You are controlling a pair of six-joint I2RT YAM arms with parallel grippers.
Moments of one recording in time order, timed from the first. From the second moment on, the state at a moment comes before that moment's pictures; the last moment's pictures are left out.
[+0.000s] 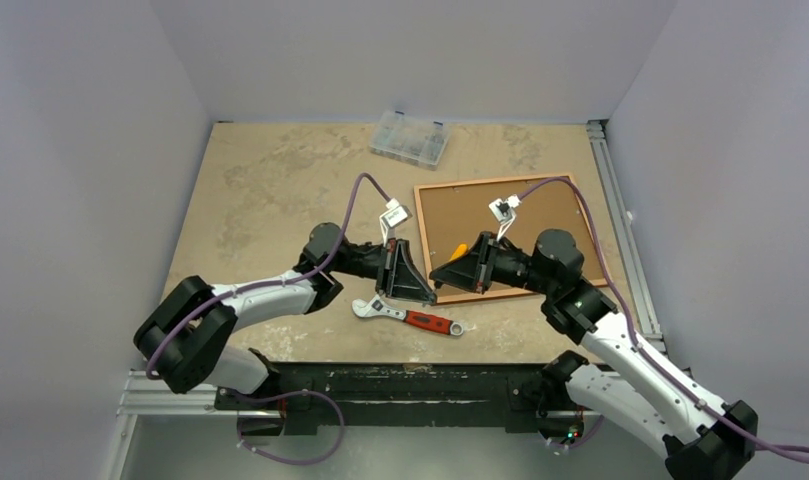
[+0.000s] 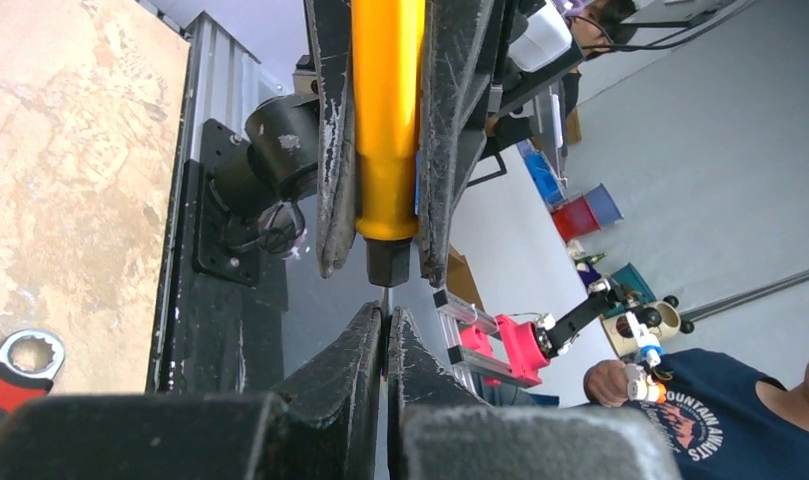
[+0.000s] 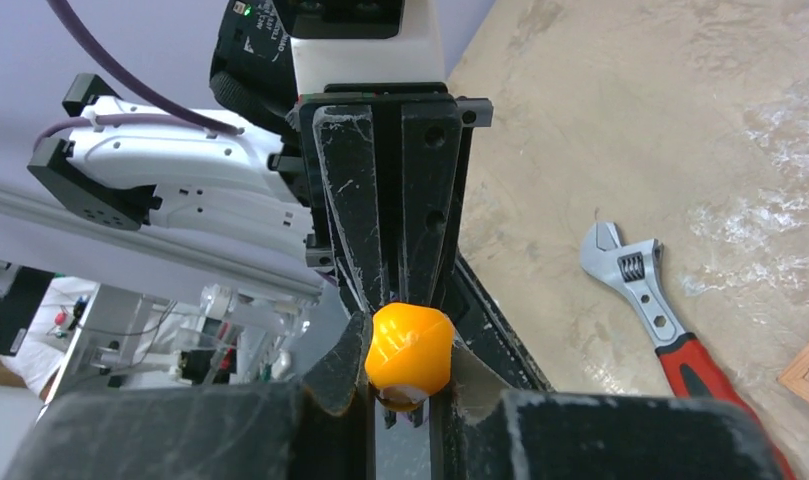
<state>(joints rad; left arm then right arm) -0.74 1.41 0.61 1.02 1.07 -1.14 0.60 0.76 0.63 0.03 -0.60 0.87</state>
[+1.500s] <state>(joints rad) -0.55 1.17 0.95 -0.48 0.30 -0.34 0.65 1.75 1.11 -0.10 0.38 0.58</state>
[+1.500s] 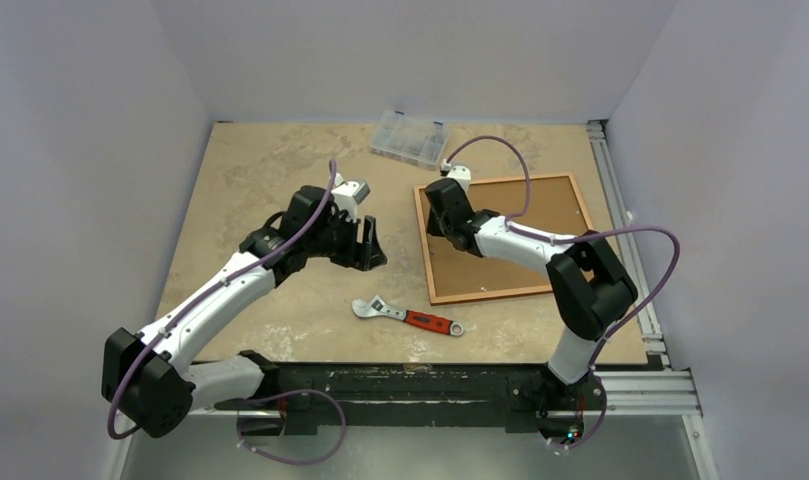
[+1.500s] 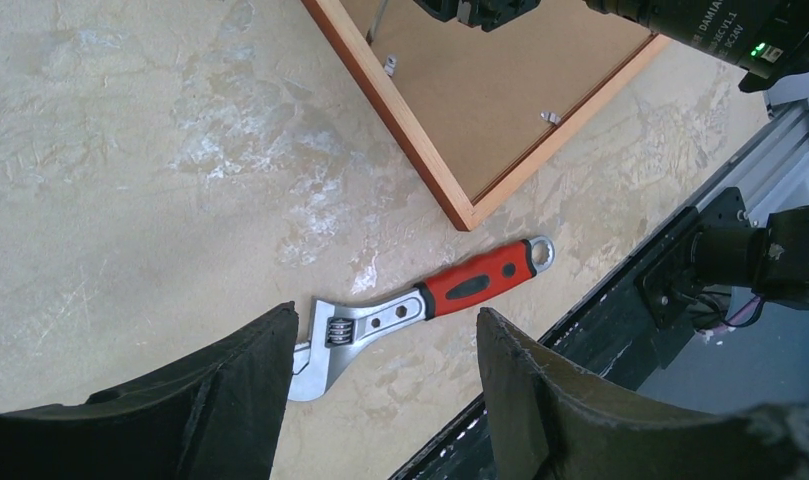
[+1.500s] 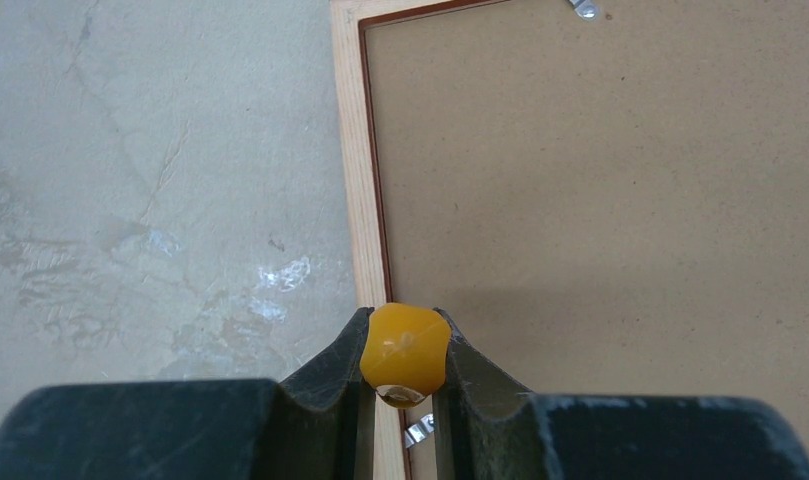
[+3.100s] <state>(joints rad) -0.51 1.29 0.96 -0.43 0.44 -0.40 0.79 1.73 1.10 -0.20 0.53 0.53</state>
